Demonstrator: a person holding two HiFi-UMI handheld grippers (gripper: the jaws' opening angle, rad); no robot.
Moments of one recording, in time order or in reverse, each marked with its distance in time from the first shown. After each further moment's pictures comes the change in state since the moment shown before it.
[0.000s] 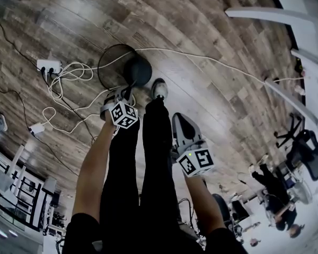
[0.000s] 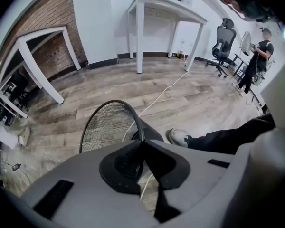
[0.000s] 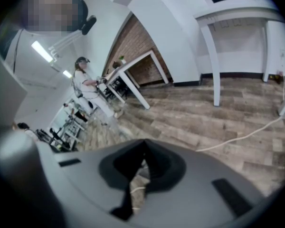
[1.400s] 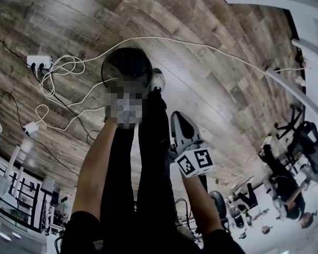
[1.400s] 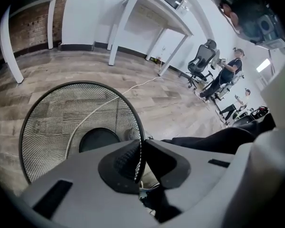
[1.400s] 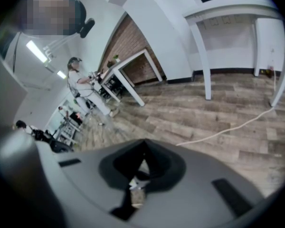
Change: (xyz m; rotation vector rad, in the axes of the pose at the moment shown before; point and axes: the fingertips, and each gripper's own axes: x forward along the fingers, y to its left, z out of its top) left arm 0.039 -0.128 -0.018 -0.050 -0.011 -0.431; right arm -0.012 -0.016 -0.050 0.043 0.001 -0.054
